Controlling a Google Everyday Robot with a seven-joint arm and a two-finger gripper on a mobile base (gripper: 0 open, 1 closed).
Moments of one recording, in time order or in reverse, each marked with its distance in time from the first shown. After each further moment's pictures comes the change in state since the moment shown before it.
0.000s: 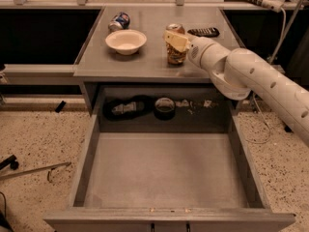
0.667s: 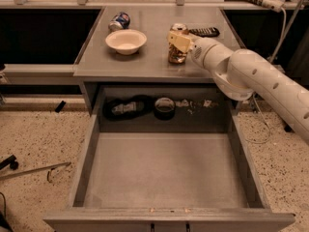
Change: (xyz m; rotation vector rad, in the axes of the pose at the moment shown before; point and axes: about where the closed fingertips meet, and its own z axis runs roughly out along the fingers) arm -0.002 -0.012 -0.004 0.025 -0.005 -0.017
